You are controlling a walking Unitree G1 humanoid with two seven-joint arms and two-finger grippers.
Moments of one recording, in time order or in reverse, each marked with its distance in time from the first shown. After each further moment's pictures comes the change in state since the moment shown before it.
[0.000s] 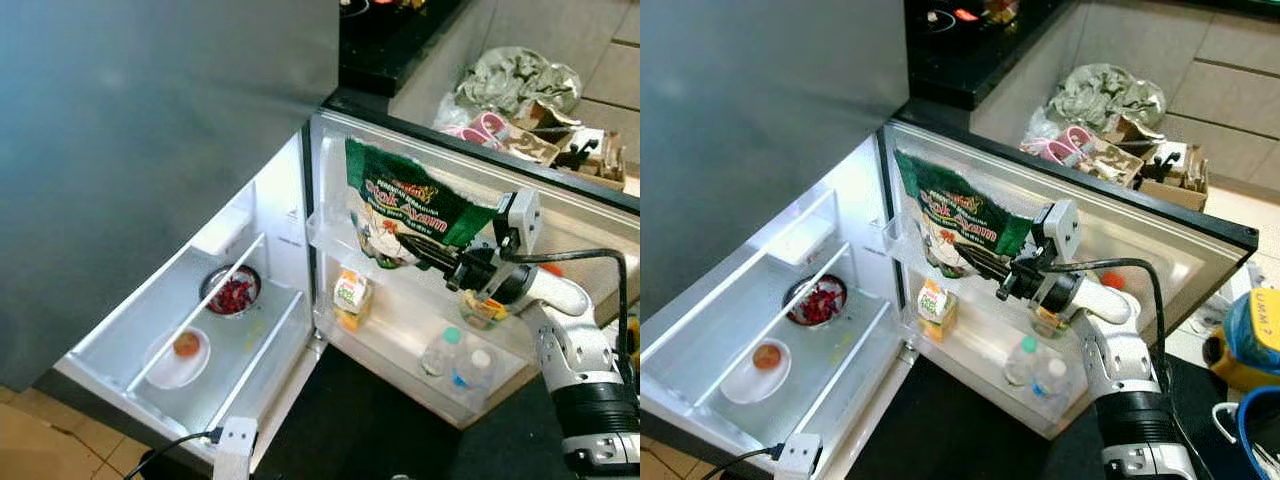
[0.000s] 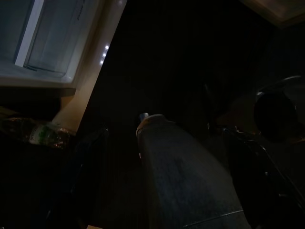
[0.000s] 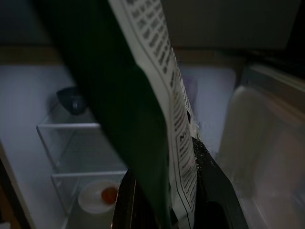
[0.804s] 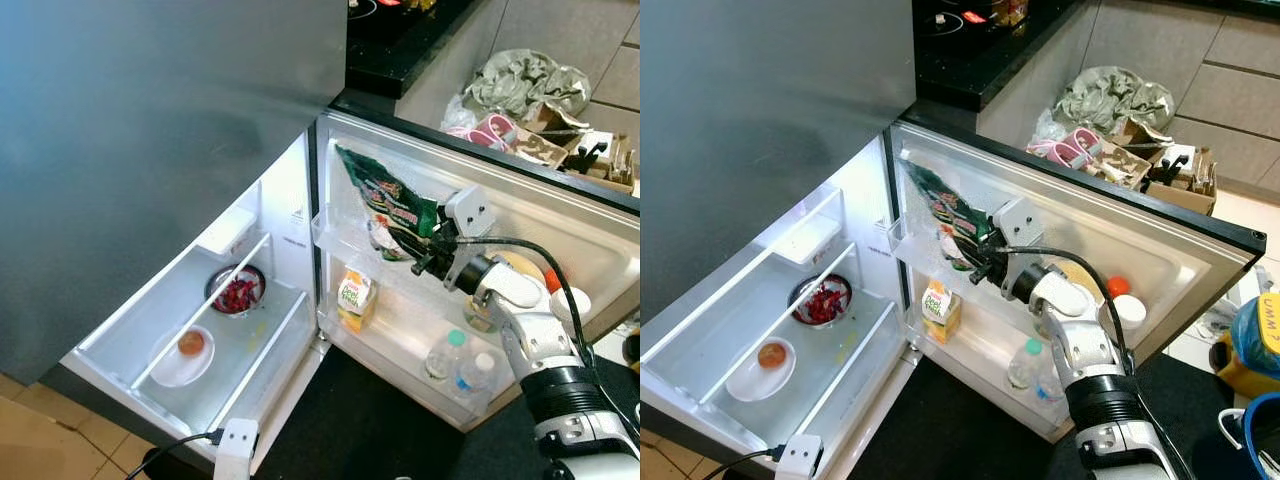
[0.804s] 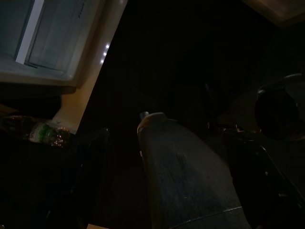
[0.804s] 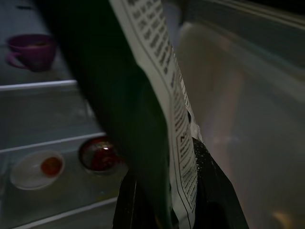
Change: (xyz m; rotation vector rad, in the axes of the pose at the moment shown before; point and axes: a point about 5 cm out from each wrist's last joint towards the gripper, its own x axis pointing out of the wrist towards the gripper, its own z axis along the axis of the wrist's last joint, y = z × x) left arm 0.000 -0.001 -0.002 0.005 0.006 -0.006; right arm 0.022 -0.018 -0.031 -0.100 0.245 -0.343
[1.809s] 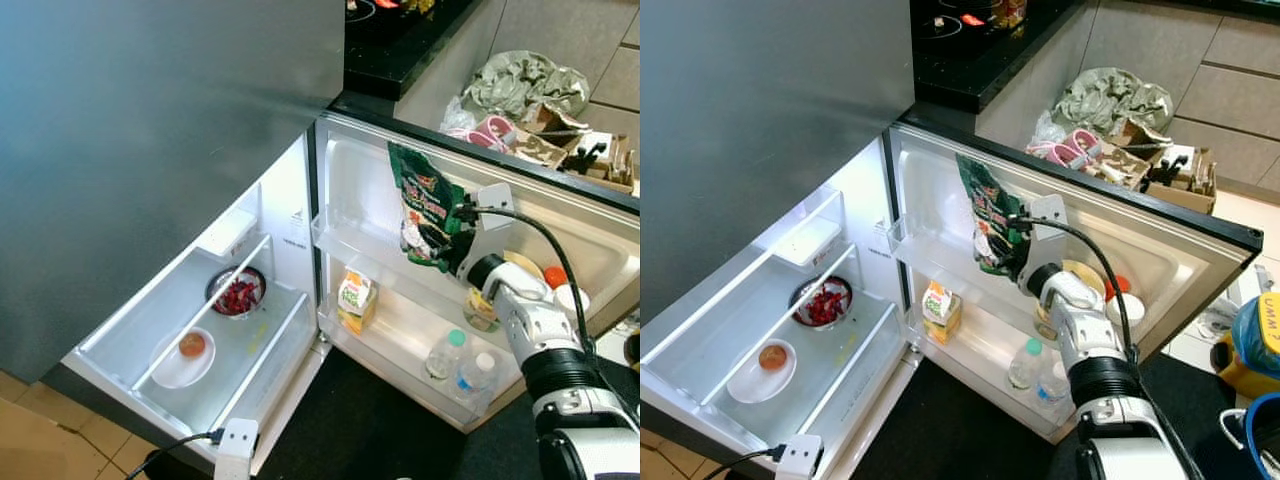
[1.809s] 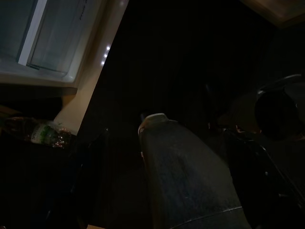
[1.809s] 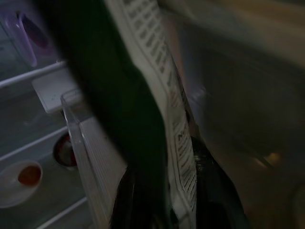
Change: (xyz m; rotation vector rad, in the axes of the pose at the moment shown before) left arm 0.000 0.000 -0.001 0.000 0.002 -0.004; right arm -0.002 -0.030 -0.022 0.199 0.133 -0.205
